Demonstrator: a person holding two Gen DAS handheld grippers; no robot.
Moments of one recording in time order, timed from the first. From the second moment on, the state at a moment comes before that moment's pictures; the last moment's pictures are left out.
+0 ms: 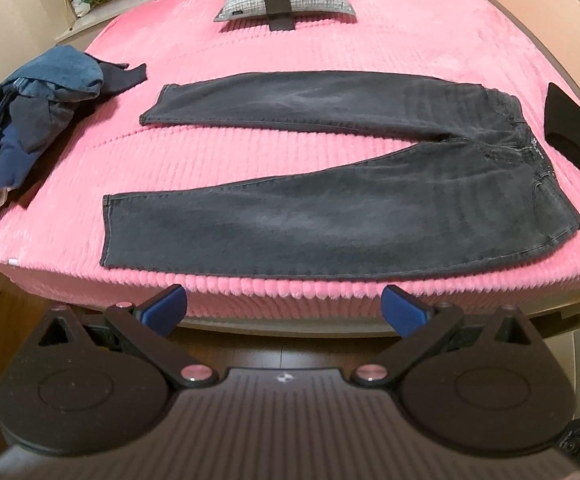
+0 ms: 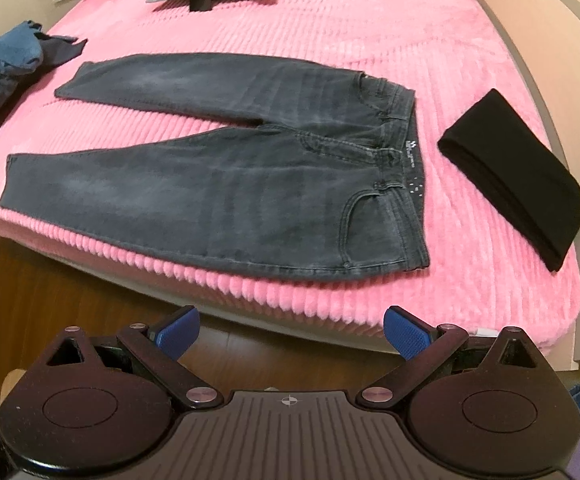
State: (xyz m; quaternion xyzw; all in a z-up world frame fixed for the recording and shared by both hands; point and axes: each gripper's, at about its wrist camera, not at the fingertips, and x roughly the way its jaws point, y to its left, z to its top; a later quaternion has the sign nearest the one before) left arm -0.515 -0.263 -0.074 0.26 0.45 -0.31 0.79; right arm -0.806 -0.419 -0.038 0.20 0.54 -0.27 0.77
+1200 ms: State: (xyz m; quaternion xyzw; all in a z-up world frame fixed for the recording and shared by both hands) left arm -0.407 -0.257 -0.073 0.33 0.40 -0.35 0.78; right arm -0.734 -0.425 -0.032 0.15 0.54 -0.28 0.78
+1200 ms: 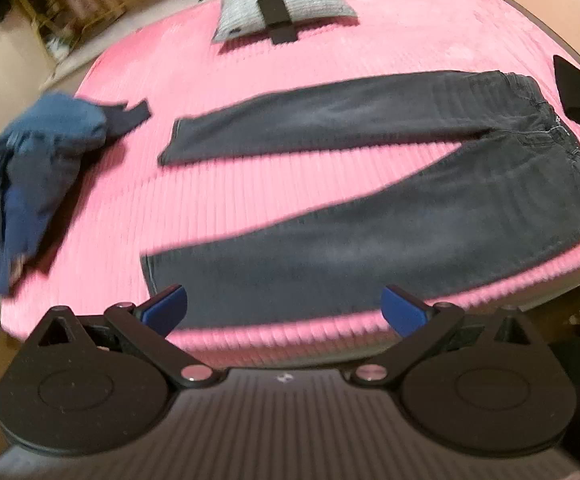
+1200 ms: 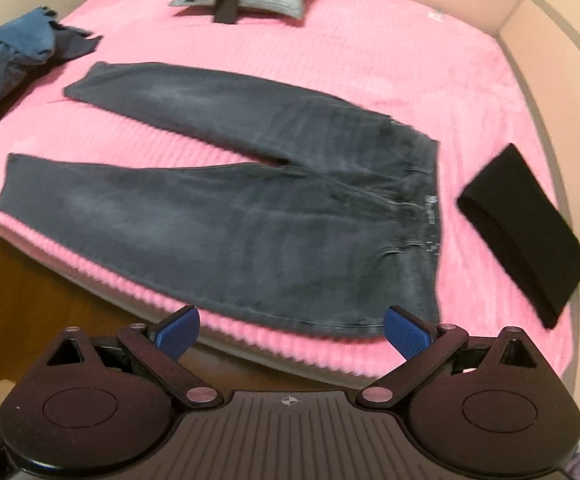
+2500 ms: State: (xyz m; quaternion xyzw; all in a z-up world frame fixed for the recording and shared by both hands) left arm 0.001 -0.587 -0.320 0.59 0.32 -0.56 0.48; right arm -0.469 -0.691 -0.184 0.11 0.58 -0.25 0.77
